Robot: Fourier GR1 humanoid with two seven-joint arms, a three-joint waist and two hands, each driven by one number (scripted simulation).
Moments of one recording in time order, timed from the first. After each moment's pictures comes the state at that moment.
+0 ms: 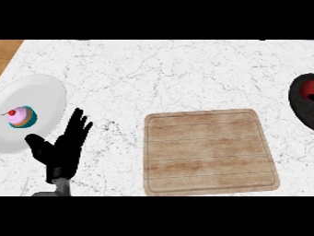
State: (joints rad) left arm 0.02 0.06 -0.05 -1.47 0.19 0.18 0.12; right arm -0.76 -0.61 -0.45 -0.34 0.89 -0.46 -0.08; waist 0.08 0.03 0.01
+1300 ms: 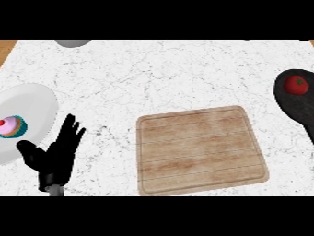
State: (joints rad) left arm 0.07 0.06 -0.02 -1.49 0.19 0.20 0.13; right arm -0.63 -0.78 -0.88 -0.23 0.31 0.33 -0.64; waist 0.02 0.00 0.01
